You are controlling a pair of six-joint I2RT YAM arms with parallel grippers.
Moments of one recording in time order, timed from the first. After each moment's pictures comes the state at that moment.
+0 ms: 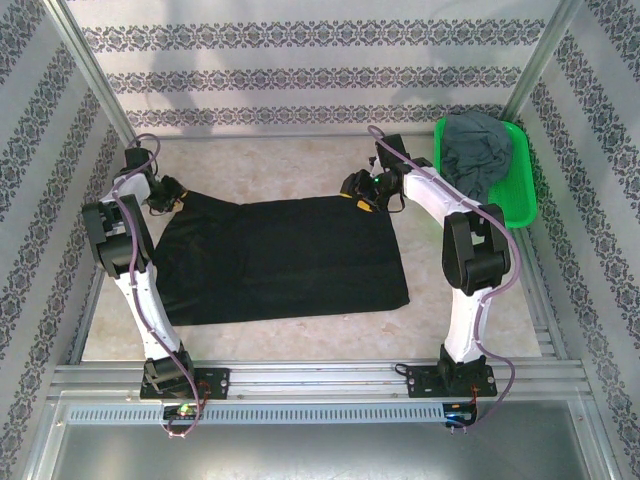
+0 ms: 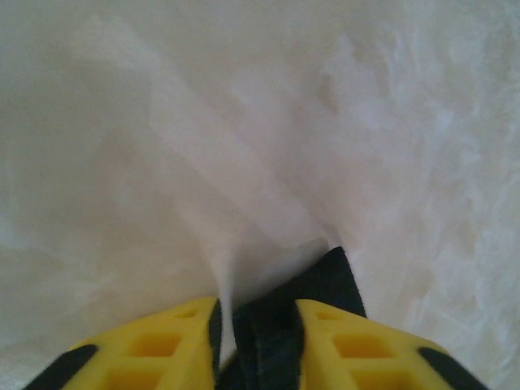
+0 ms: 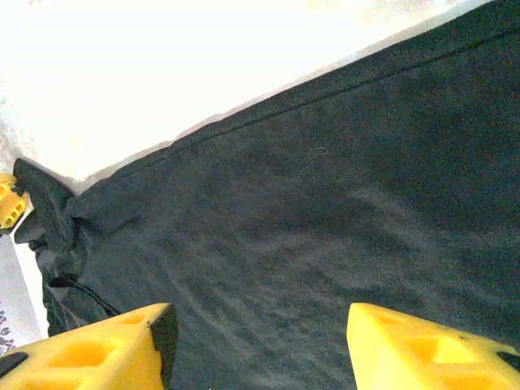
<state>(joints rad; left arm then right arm) 0.35 2.25 1.68 -0.54 0.32 -0.63 0.26 2.00 1.57 -0.62 -0.46 0.70</state>
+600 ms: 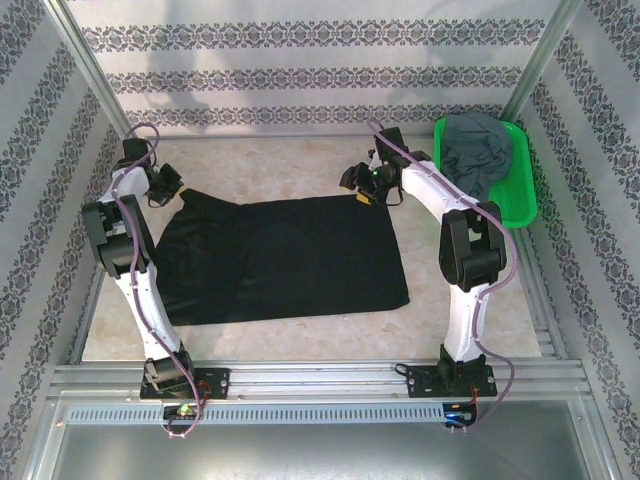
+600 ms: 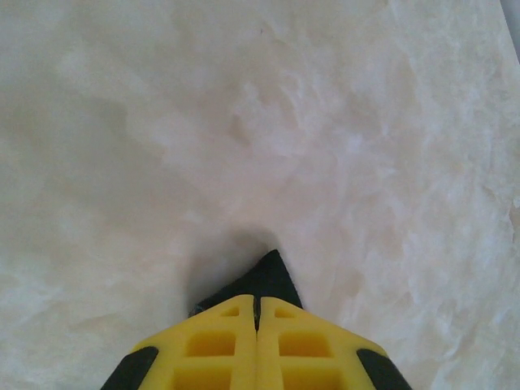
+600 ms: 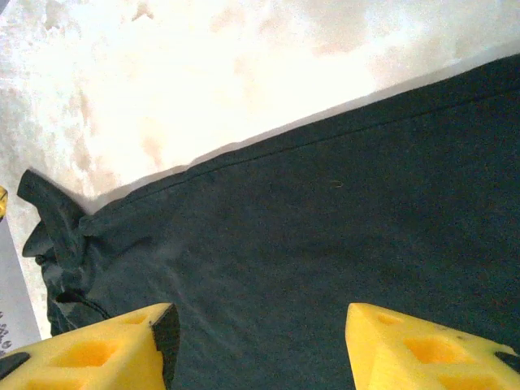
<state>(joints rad) 0.34 2.23 1.76 -0.57 0.32 -0.61 0.26 2.04 1.67 -0.65 -0.43 0.70</state>
